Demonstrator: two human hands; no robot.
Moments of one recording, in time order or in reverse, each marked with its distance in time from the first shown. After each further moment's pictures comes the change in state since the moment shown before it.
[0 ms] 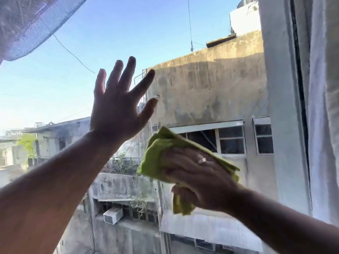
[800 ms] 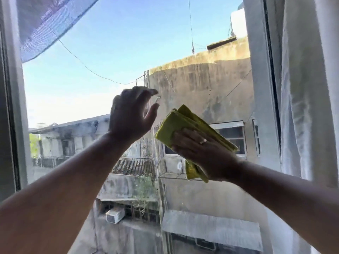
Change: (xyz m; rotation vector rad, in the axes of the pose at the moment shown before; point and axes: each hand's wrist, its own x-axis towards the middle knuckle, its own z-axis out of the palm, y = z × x) left_hand -0.002 0.019 -0.034 -0.337 0.069 -0.041; right_hand 0.003 0.037 -0.041 -0.298 -0.237 -0.096
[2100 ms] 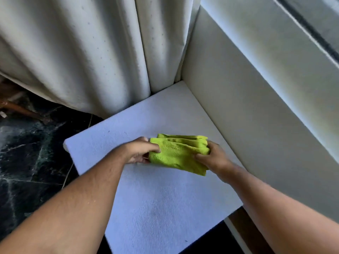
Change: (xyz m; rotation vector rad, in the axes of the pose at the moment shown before) left_hand -1.027 -0.004 -0.448 -0.394 -0.446 -2.881; right_hand -0.078 -1.016 0.050 1.875 -1.644 0.284
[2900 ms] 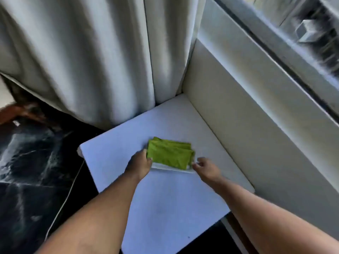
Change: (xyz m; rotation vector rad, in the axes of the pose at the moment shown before) left_hand -0.040 -0.050 0.001 0.740 0.536 0.275; right_hand -0.037 0.001 0.028 -0.414 0.036 0.128
